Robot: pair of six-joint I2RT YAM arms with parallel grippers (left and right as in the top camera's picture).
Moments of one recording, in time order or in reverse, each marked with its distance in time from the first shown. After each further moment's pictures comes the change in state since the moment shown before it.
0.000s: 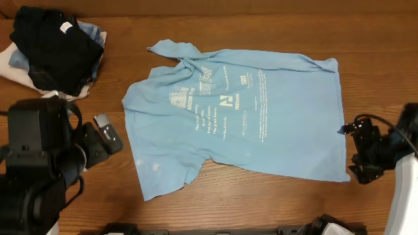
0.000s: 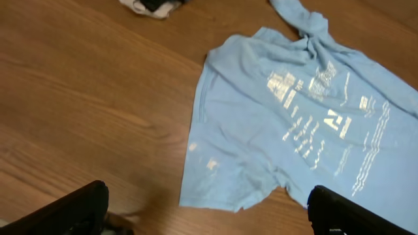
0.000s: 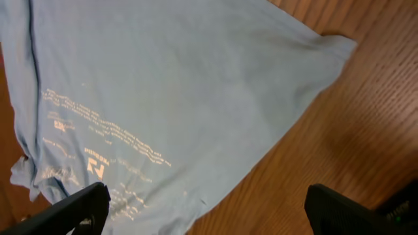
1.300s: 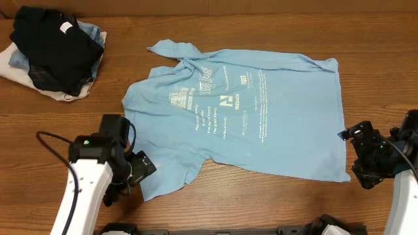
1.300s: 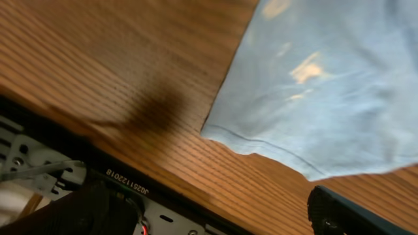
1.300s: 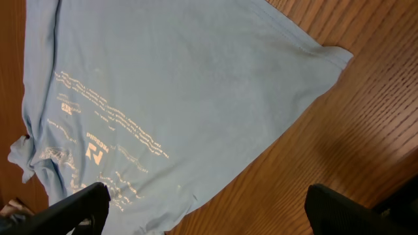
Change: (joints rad) left arm 0.000 0.097 -0.904 0.317 0.146 -0.224; right arm 0.000 -0.085 0.002 -0.019 0.001 -0.088
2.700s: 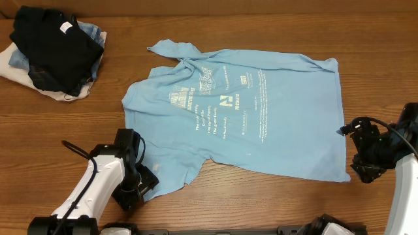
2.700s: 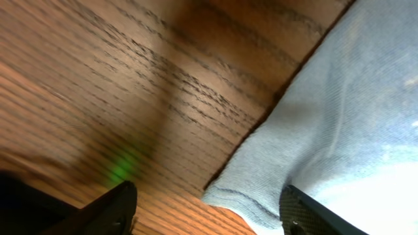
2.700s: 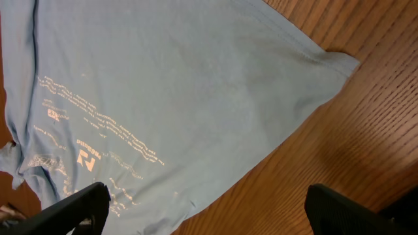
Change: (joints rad) left arm 0.000 0.167 -0.269 0.330 0.033 -0.062; right arm 0.000 0.105 0.000 0.041 0.000 -0.003
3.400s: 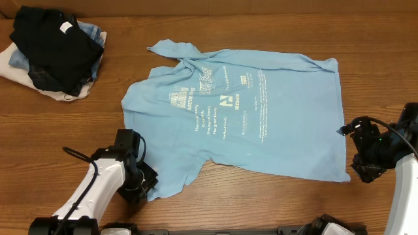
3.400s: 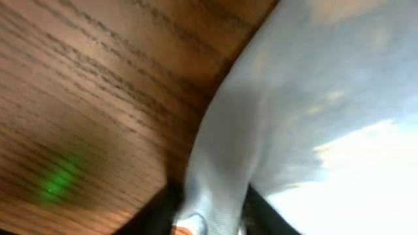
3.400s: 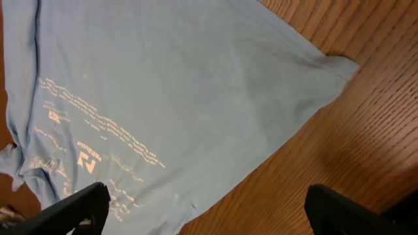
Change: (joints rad) left arm 0.000 -0.006 -0.044 0.129 0.094 -0.100; right arm 0.000 0.000 0.000 0.008 0.003 0.000
